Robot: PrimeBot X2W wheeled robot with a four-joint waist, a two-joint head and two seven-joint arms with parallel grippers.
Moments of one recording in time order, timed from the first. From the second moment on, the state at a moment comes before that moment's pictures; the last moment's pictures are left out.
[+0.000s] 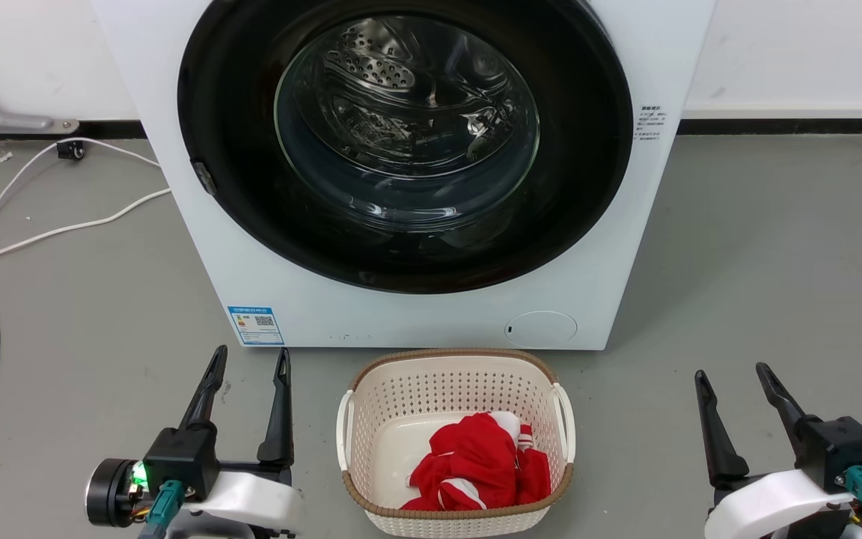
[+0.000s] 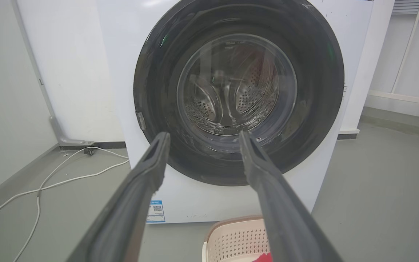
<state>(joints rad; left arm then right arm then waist) -0.02 0.06 -0.04 0.10 -0.06 -0.06 -0.26 0.07 -0.05 -0.04 -0.01 0.01 0.13 -0.06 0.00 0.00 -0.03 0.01</state>
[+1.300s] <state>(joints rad) -0.02 0.05 -0.02 0.08 -0.07 -0.05 -0.26 -0.27 -0.05 -0.17 0.30 1.26 0.13 -0.25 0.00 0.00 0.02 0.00</state>
